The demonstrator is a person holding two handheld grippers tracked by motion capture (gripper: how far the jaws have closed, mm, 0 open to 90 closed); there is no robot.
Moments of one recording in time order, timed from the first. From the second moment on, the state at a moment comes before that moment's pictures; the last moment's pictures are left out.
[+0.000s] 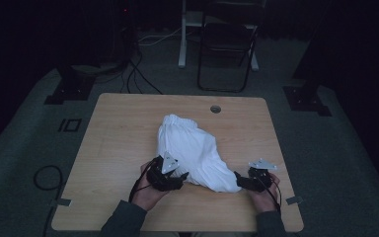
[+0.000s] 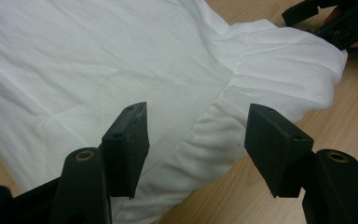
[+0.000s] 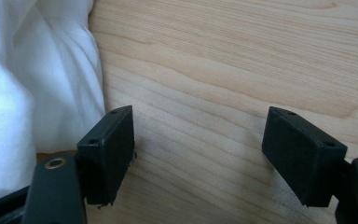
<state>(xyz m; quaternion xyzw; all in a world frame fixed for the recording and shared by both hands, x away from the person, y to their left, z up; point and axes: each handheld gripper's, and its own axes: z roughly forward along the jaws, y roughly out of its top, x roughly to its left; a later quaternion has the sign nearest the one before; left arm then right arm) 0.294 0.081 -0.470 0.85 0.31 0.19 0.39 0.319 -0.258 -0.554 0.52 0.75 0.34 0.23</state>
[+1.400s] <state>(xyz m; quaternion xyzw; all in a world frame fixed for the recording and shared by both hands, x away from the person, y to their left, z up) 0.310 -0.008 -0.491 0.88 0.24 0.17 0.38 0.320 -0.258 -0.554 0.52 0.75 0.34 0.23</state>
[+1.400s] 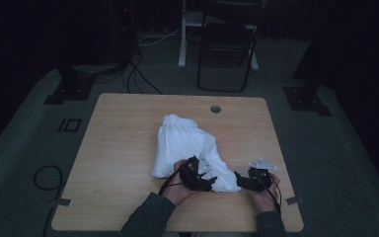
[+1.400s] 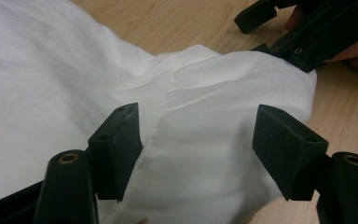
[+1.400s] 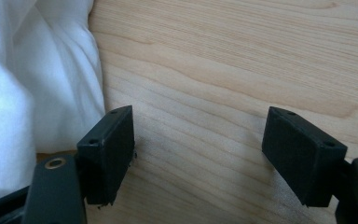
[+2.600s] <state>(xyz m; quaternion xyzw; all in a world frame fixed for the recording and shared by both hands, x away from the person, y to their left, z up) 0.324 0.014 -0.466 0.85 0.27 0.22 0.39 0.320 -0.257 -0.554 0.52 0.75 0.34 0.23</state>
